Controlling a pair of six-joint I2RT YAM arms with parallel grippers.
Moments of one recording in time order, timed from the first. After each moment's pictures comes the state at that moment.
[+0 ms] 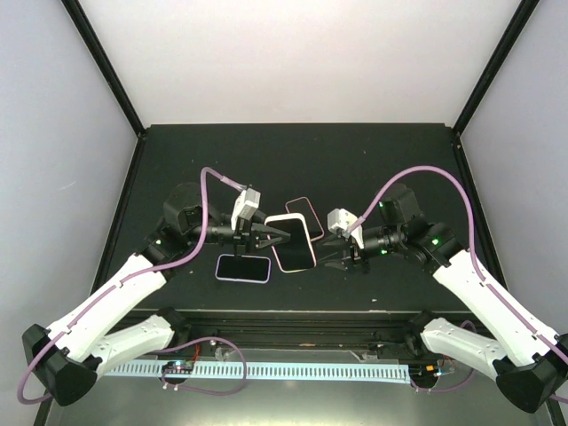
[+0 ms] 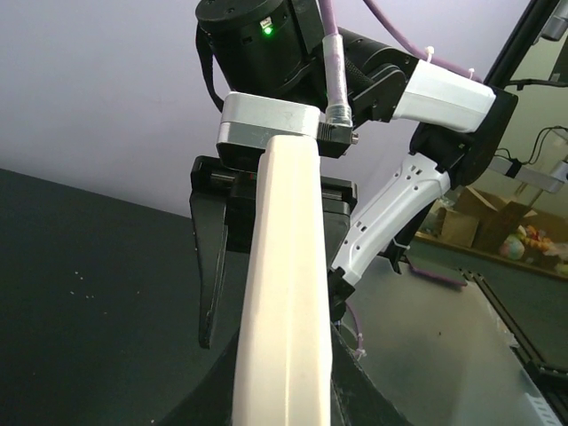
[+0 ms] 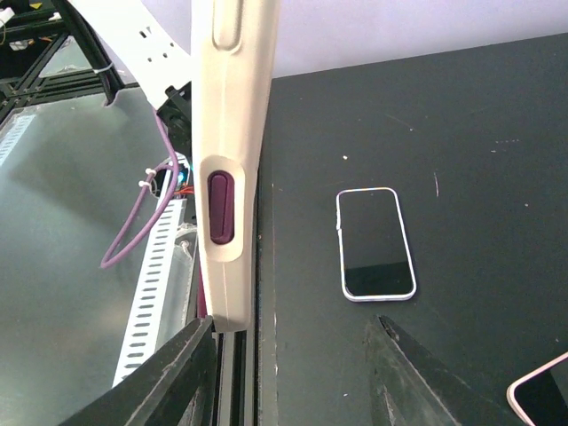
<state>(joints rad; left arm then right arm) -0.63 0.93 0.87 -0.03 0.97 -0.25 0.61 0.97 0.98 -0.73 -0.87 -0.43</state>
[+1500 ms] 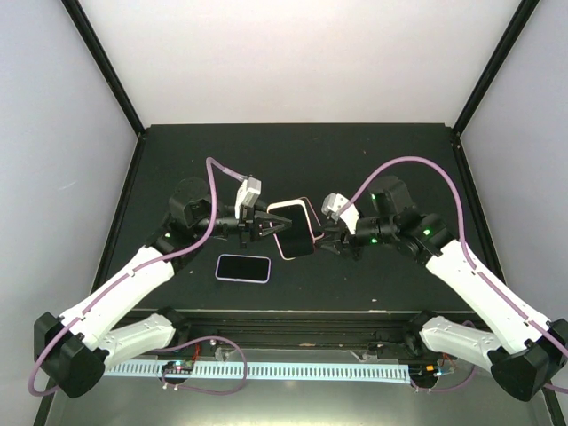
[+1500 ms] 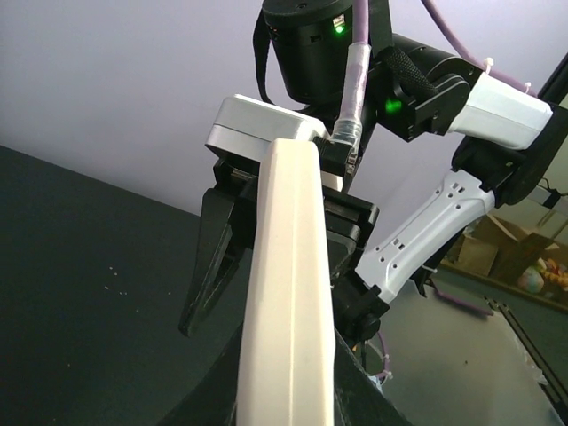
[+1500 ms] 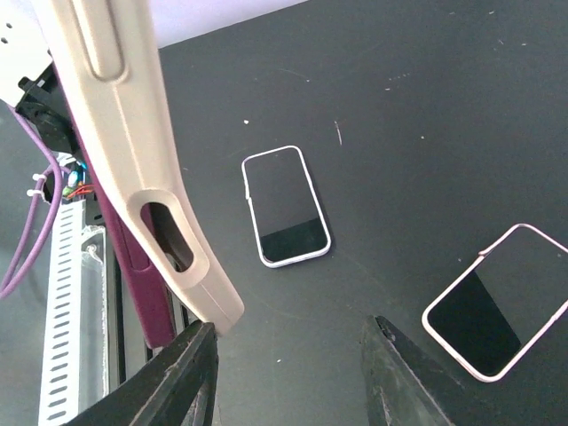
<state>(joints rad) -0.59 1.00 0.83 0.12 0.96 -0.34 0.62 1.05 1.03 -0.71 -0.61 -0.31</state>
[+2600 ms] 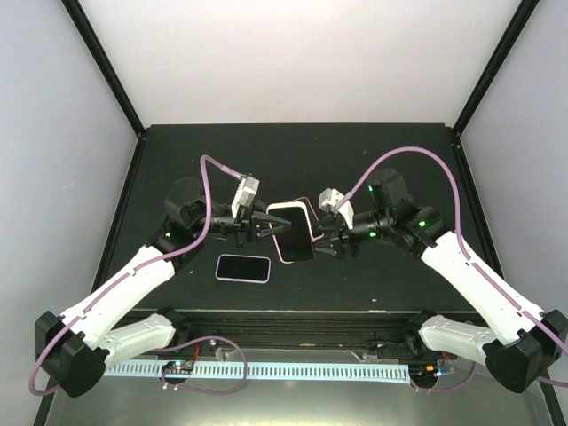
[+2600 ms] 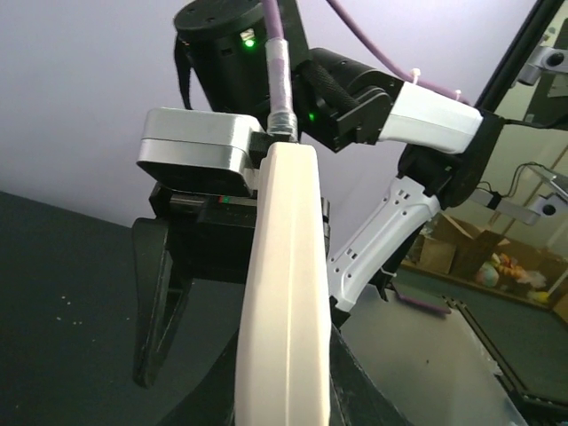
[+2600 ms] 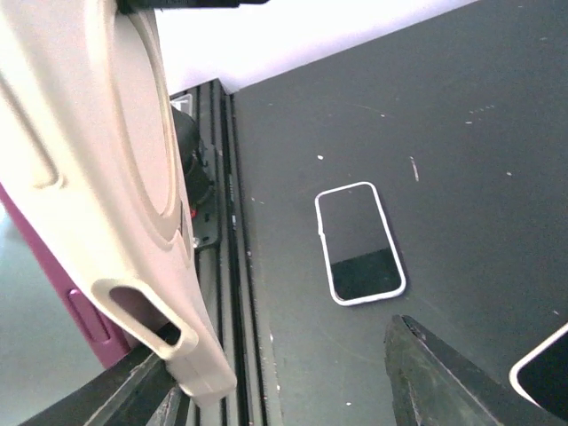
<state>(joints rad) -0.58 1.01 0.83 0.23 1.05 -0.41 0.60 1.10 1.07 -0.68 -0.81 -0.25</state>
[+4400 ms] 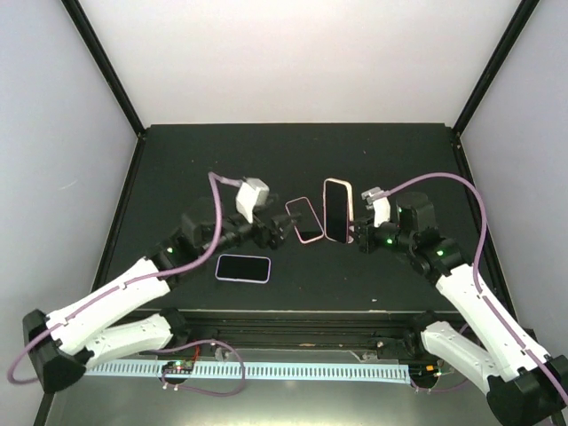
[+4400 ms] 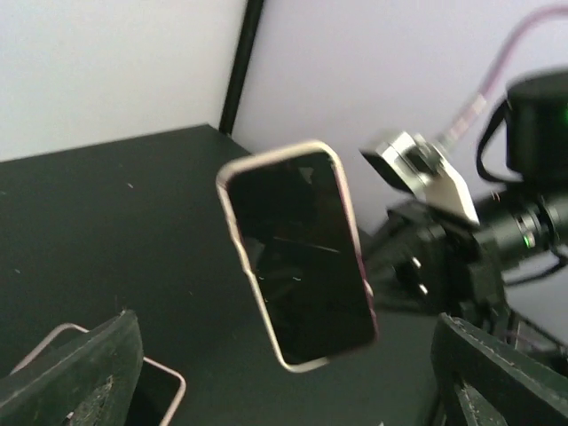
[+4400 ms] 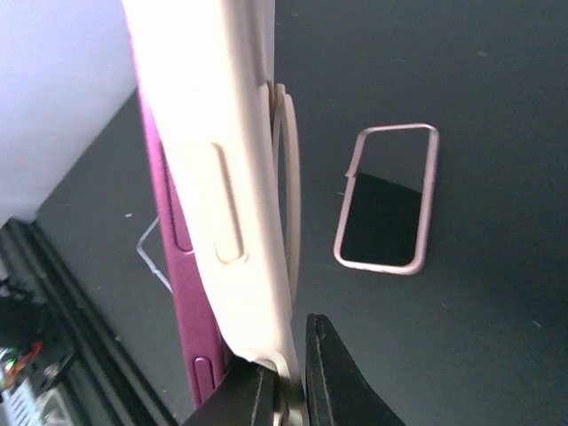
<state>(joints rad) -0.77 0.93 0.84 -0.04 0.20 -0.33 0.42 0.87 0.76 -0.47 -0.51 0.19</state>
